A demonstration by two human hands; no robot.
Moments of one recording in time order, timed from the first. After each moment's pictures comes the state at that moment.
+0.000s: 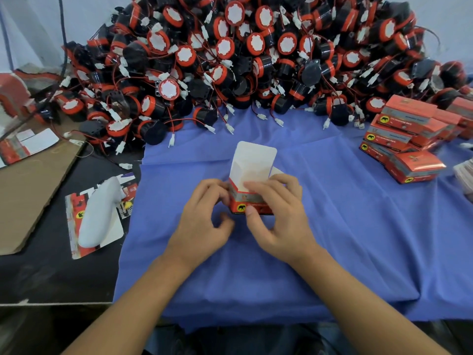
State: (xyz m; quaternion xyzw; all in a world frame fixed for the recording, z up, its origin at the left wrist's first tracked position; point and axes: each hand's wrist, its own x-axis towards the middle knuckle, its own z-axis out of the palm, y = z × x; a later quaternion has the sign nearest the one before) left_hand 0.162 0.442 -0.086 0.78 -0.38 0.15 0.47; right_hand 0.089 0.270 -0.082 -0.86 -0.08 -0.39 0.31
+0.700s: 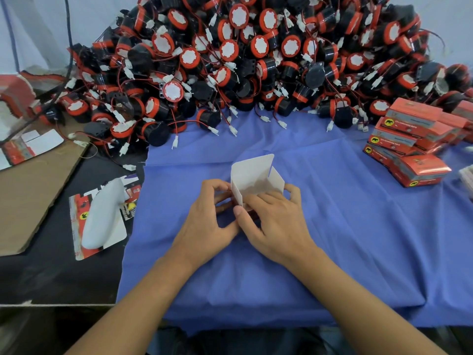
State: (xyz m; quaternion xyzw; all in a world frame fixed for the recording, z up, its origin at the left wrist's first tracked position) left_hand 0.159 0.439 -0.084 0.72 -0.33 -0.02 0.61; right_hand 0.097 0.281 -0.085 -0.93 -0.01 -0.32 0.15
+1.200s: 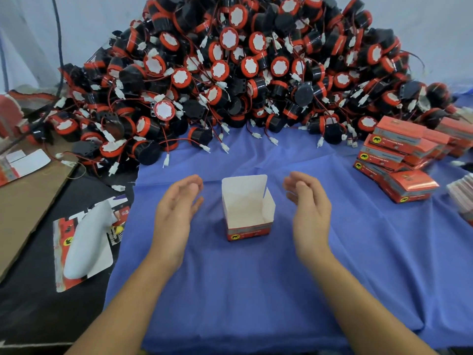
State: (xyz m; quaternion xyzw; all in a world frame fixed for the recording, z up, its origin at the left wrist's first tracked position) left_hand 0.193 0.438 -0.058 0.61 -0.08 -0.06 0.78; right_hand 0.112 0.241 -0.060 -0.63 0.22 -0.37 0.65
